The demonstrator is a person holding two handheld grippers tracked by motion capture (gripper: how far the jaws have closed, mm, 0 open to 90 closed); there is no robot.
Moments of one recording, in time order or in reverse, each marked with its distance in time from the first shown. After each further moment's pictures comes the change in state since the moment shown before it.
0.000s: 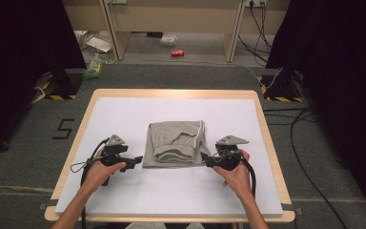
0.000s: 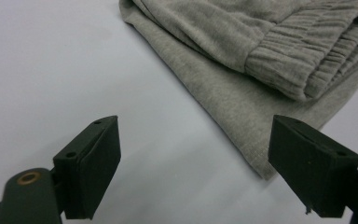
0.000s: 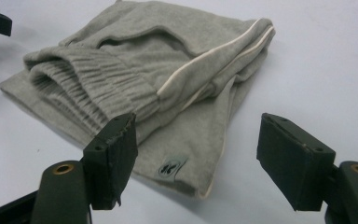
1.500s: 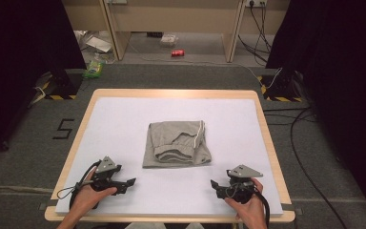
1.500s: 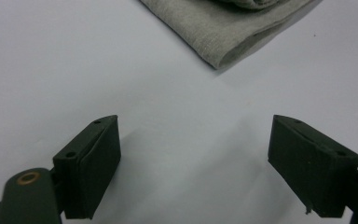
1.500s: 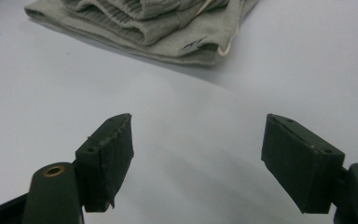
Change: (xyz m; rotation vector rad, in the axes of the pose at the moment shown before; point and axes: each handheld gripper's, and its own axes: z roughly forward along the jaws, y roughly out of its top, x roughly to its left) left arm -0.025 -0.059 -0.034 0.015 -0.002 0.072; right arm 0.017 -0.075 -0.048 0.024 -0.018 -0.004
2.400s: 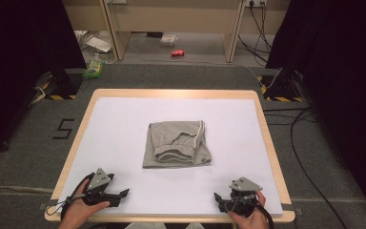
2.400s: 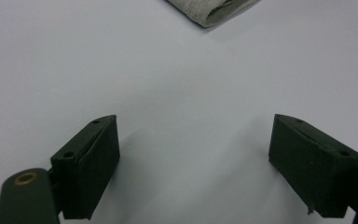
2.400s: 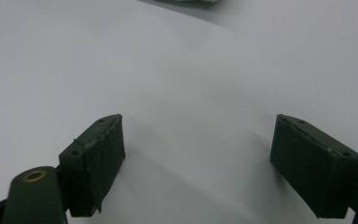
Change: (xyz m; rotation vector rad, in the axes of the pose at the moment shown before) left arm -0.012 -0.029 -0.022 -0.023 0.050 0.056; right arm 0.011 -0.031 -0.010 0.064 -0.074 -0.046
